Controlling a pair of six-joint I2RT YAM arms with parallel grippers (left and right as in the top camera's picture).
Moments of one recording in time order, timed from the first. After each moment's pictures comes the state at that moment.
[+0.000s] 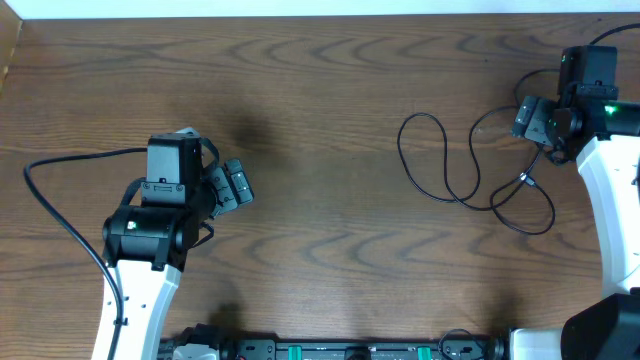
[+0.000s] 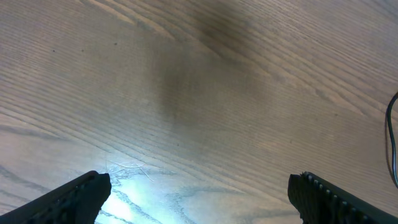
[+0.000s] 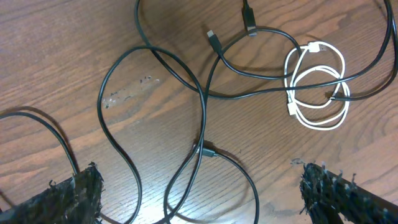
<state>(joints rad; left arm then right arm) -0.10 1.07 1.04 -0.97 -0.04 -0.44 -0.09 1.55 1.38 -0.92 0.26 0.29</state>
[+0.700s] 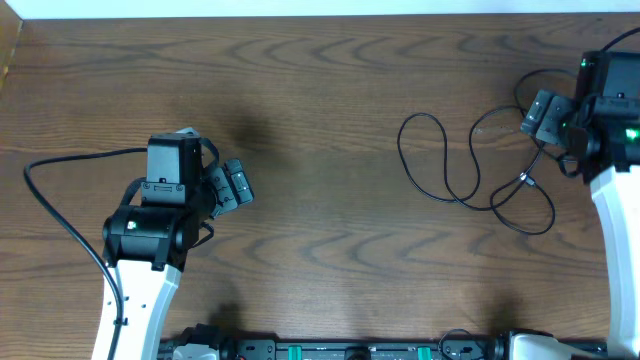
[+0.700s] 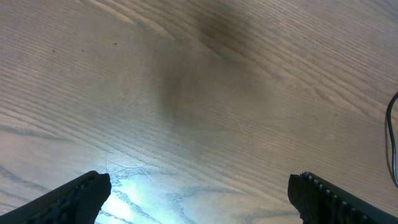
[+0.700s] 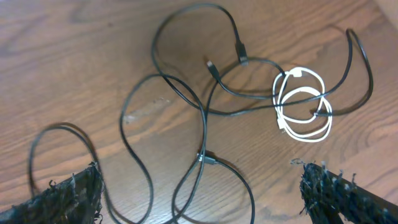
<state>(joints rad) -0.10 1.07 1.04 -0.97 -0.04 -0.44 -0.08 1.40 1.38 -0.92 0.26 0.29</state>
